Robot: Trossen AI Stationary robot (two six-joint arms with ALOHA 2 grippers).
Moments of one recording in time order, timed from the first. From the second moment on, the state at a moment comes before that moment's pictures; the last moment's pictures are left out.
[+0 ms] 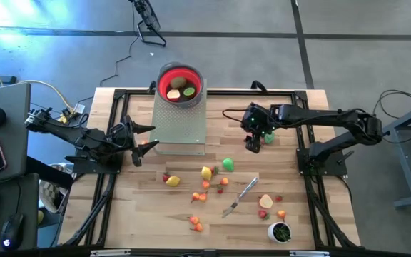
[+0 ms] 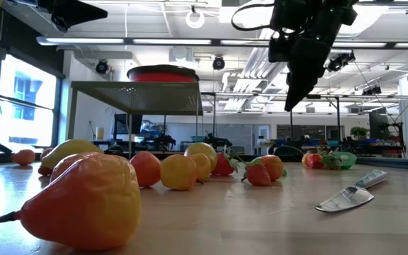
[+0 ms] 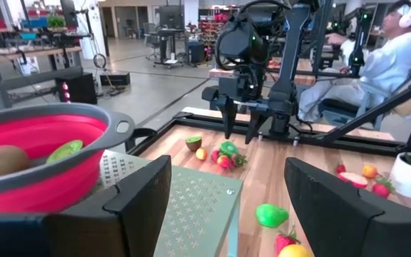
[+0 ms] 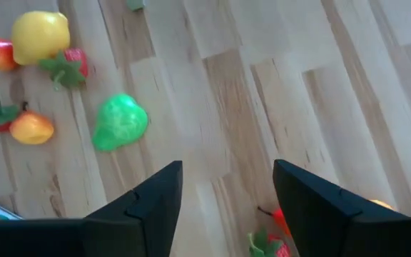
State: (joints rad) left arm -0.39 0.46 0.48 -0.01 -0.73 -0.04; right arm -0.28 1.35 0.97 -0.72 -0.06 0.07
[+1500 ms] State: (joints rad) left arm -0.39 0.45 0.48 -0.06 -0.73 0.00; right arm -0.15 1.35 0.79 -0.82 0.15 0.03
